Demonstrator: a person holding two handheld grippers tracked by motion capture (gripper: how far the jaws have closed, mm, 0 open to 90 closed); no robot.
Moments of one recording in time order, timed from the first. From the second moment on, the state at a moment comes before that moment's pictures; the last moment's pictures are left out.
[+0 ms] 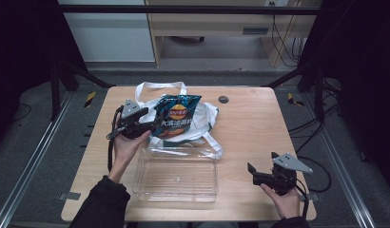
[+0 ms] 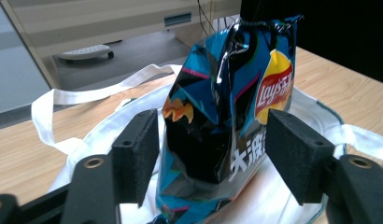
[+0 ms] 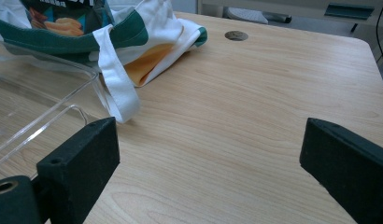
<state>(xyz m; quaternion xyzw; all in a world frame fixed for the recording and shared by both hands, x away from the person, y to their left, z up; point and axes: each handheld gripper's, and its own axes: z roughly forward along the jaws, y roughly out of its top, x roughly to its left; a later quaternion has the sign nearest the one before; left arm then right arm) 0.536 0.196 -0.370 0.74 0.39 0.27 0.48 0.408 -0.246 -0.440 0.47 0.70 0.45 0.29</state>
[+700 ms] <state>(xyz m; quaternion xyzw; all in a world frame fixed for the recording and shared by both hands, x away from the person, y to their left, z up) 0.553 0.181 -0.375 0.73 0.40 0.25 0.50 0.409 -0.243 -0.439 0.46 0.71 0.45 0.28</state>
